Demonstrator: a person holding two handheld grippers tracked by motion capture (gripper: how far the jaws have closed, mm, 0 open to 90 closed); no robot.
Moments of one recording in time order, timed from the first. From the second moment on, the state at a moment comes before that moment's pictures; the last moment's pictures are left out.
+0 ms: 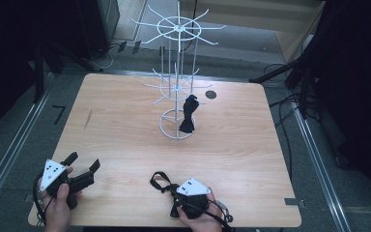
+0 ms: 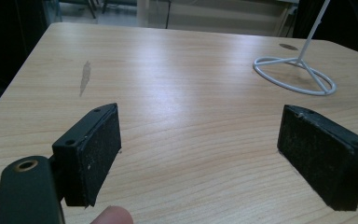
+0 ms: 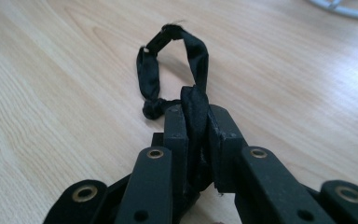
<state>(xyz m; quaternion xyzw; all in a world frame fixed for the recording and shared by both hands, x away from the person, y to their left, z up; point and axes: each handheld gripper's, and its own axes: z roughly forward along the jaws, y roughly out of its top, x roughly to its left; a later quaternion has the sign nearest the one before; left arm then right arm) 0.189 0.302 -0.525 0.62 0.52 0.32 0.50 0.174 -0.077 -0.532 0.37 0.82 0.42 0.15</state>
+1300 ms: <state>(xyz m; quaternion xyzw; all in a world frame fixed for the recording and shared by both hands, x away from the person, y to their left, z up) 0.189 0.301 -0.525 0.62 0.52 0.32 0.50 0.177 -0.103 -0.482 0.35 0.77 0.49 0.22</state>
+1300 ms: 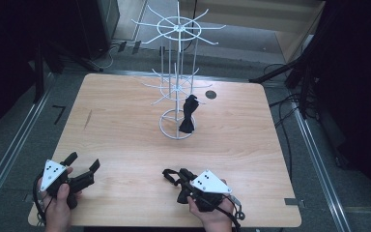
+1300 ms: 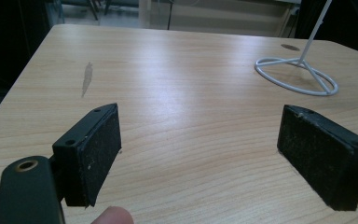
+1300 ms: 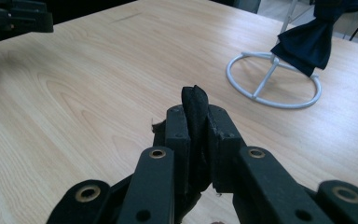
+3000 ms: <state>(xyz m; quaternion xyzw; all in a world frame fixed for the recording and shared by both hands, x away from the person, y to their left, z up) 0.188 0.302 -0.525 0.61 0.52 0.32 0.50 0.213 -0.107 -0.414 0.34 0.72 0.55 0.26</state>
